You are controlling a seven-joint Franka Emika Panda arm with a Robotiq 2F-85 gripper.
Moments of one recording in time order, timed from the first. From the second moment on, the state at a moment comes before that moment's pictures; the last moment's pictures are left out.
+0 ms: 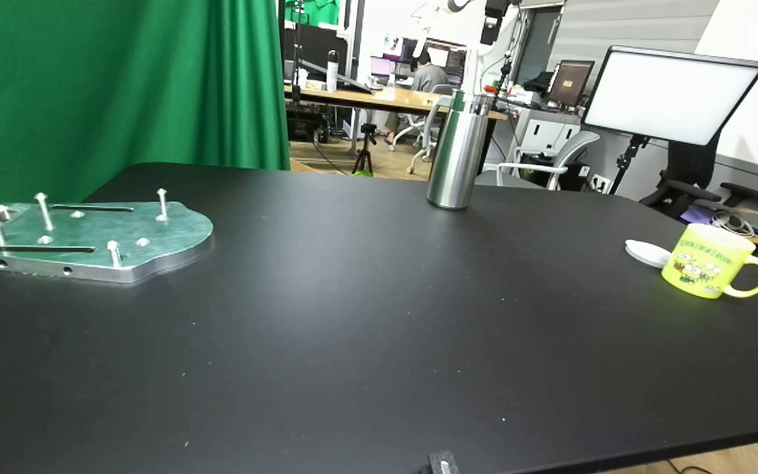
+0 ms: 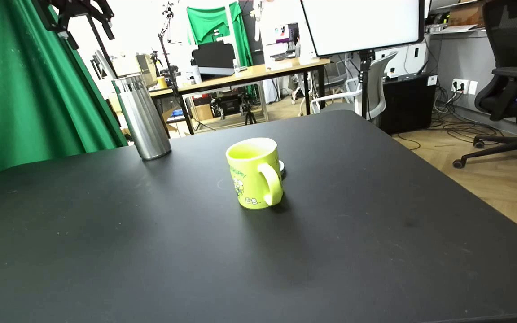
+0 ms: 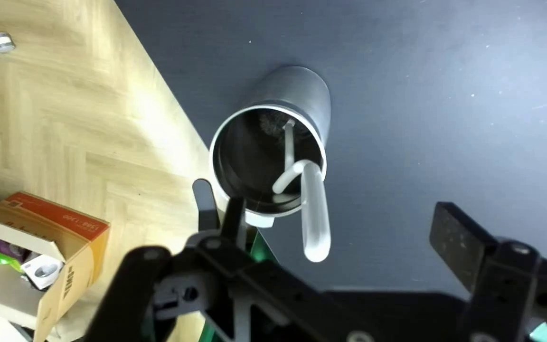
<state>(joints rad) 0.02 0.40 0.10 -1.52 -0.08 2.08 -0.99</state>
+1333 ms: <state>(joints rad) 0.10 0.59 0.09 -1.30 -0.26 1.87 -0.86</state>
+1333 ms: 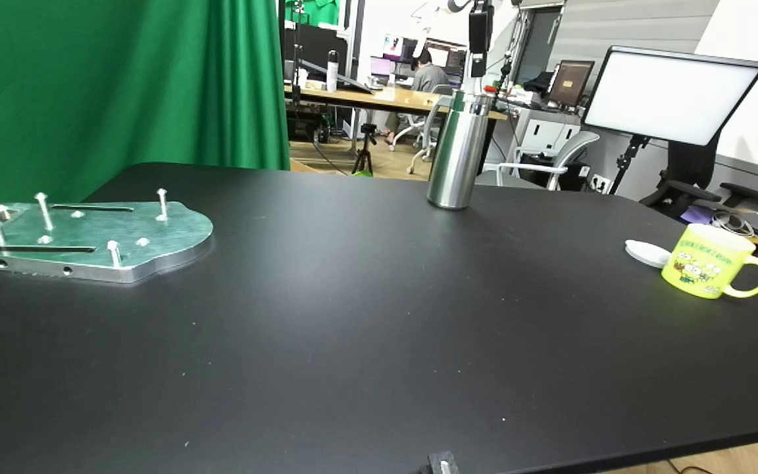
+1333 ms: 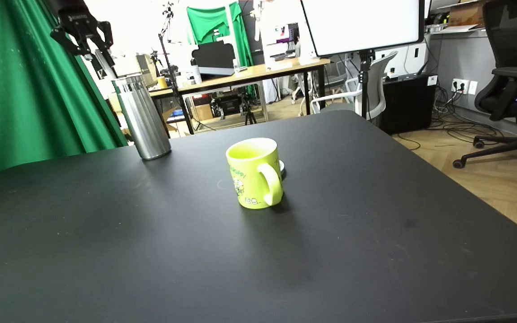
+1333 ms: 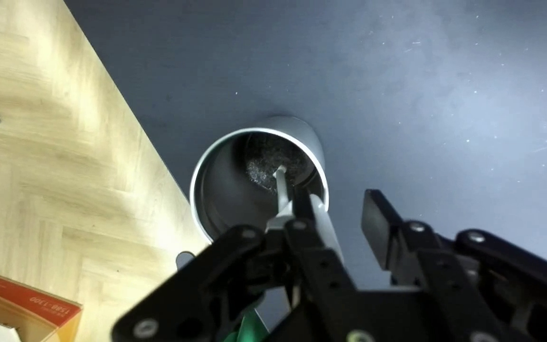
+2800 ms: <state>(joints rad) 0.00 0.41 0.07 -1.29 -0.13 1.70 -0.83</state>
